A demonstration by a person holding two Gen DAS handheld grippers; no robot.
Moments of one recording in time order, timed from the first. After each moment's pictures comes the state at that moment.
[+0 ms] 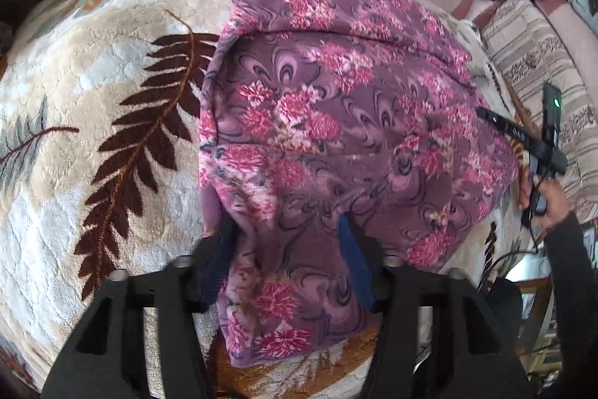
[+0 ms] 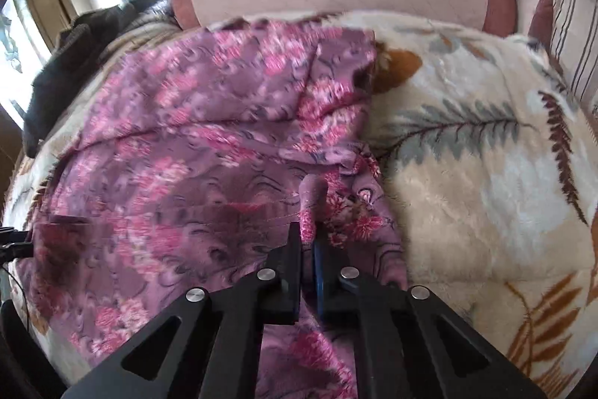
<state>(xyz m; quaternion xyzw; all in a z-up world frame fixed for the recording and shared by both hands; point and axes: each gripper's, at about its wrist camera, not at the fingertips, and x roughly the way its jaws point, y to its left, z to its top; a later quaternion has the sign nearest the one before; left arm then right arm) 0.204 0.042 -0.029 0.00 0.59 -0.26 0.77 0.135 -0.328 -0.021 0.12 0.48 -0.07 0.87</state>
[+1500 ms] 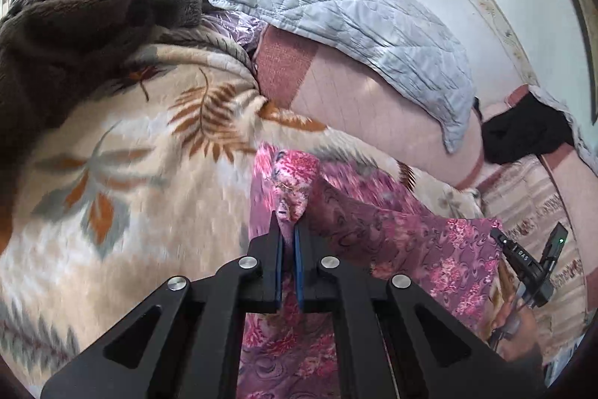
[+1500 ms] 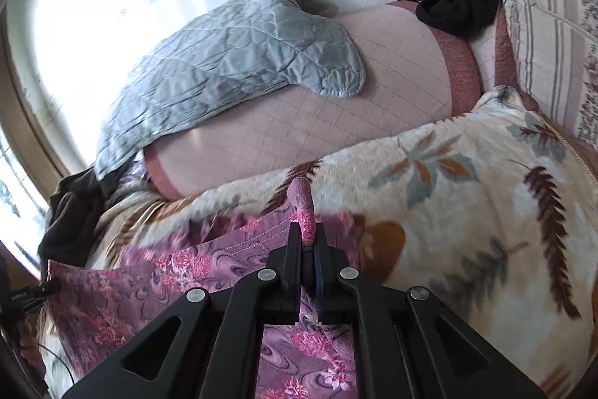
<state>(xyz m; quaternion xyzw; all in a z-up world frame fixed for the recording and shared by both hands) 0.363 0.037 0.051 -0.14 0.42 -0.21 0.87 0.236 -0.404 0.055 0.23 0.31 -0.16 0.91</state>
